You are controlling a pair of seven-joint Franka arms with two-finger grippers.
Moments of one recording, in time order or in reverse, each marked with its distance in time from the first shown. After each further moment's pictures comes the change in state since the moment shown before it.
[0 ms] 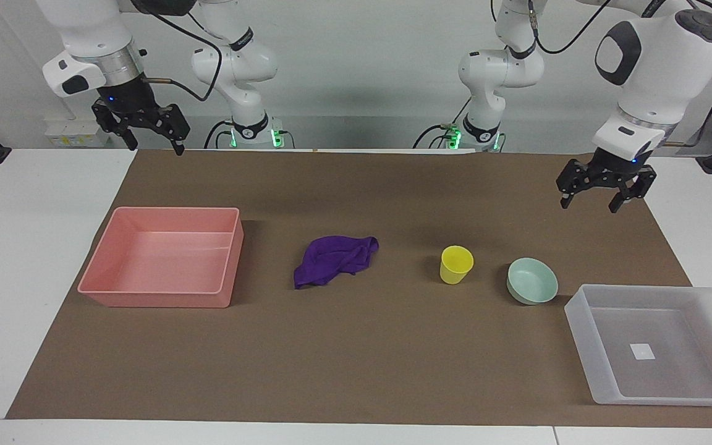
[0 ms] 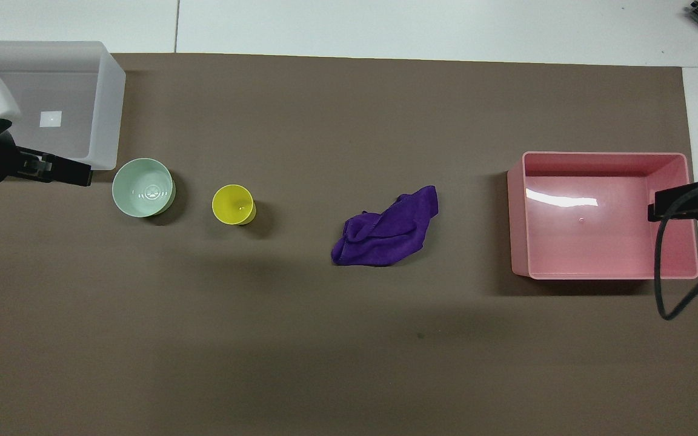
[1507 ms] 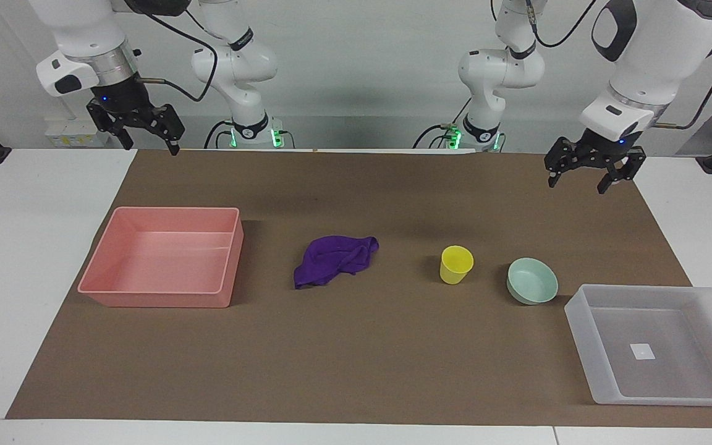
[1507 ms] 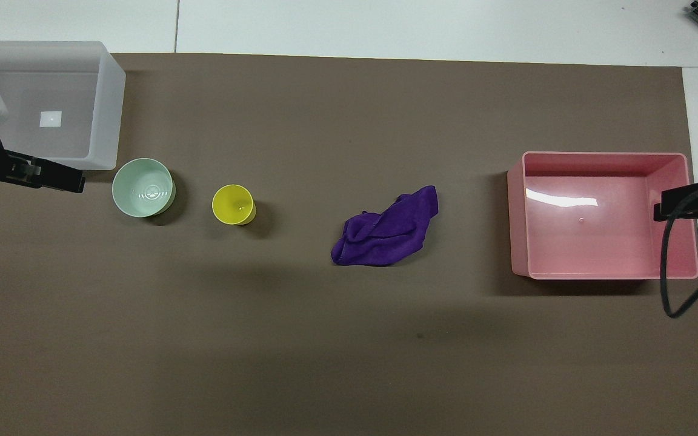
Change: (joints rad) left arm -0.071 0.002 0.002 0.150 0.000 -0.236 -0.001; right arm -0.002 0.000 -0.010 0.001 0.000 0.000 0.000
